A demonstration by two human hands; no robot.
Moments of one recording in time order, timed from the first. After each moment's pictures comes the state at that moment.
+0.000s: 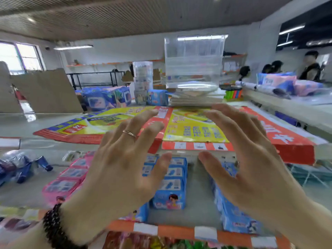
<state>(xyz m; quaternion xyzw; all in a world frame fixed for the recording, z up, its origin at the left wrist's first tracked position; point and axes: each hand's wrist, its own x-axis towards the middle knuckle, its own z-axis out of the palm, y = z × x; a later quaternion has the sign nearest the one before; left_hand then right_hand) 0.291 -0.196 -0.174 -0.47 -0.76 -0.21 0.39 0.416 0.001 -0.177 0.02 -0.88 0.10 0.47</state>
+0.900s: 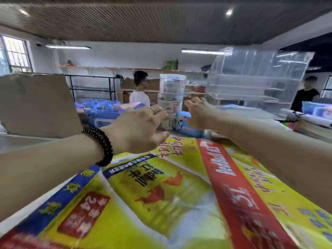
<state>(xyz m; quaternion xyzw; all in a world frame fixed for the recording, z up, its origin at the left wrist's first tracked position) -0.101 -0.169 -0.092 -0.48 -0.85 -0.01 0.22 -0.081 0.072 -0.081 -0.13 -0.97 -0.10 0.18</state>
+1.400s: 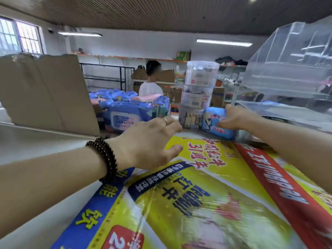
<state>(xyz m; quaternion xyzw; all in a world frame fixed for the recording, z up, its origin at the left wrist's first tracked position) -0.171 -0.189 -0.131 -0.51 -0.84 -0.04 0.16 -0.166 0.138 -0.115 -0.30 -0.95 -0.06 0.11</state>
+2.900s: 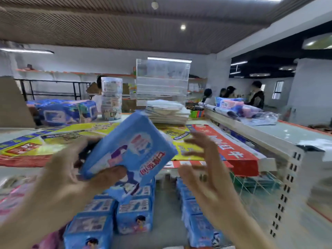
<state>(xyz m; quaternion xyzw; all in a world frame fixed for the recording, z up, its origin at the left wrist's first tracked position) 0.277 -0.226 -0.174 -0.45 -0.72 -0.52 0.10 0.414 0.001 -0.192 -0.01 -0.80 0.38 0.46</state>
